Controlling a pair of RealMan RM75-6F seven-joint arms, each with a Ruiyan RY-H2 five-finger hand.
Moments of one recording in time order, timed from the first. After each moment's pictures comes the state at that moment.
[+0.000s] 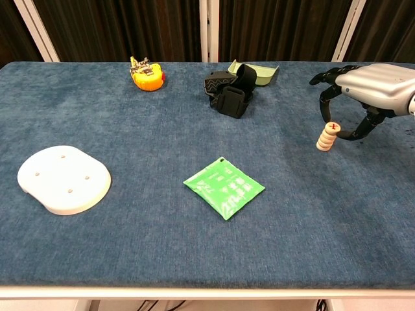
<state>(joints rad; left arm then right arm) -0.11 -1.03 0.01 -1.54 1.51 1.39 -0.15 0.66 -1.45 0.11 -1.38 -1.23 0.92 -0.37</state>
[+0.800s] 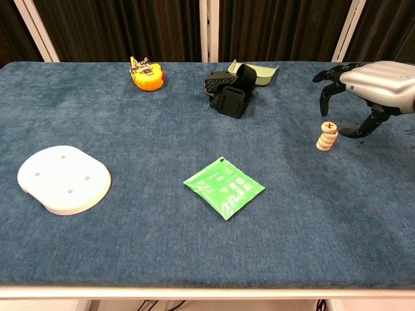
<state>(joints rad) -0.10 -1.03 0.01 -1.54 1.51 1.39 -0.15 0.65 -1.42 0.10 -1.40 -1.24 0.94 -0.36</state>
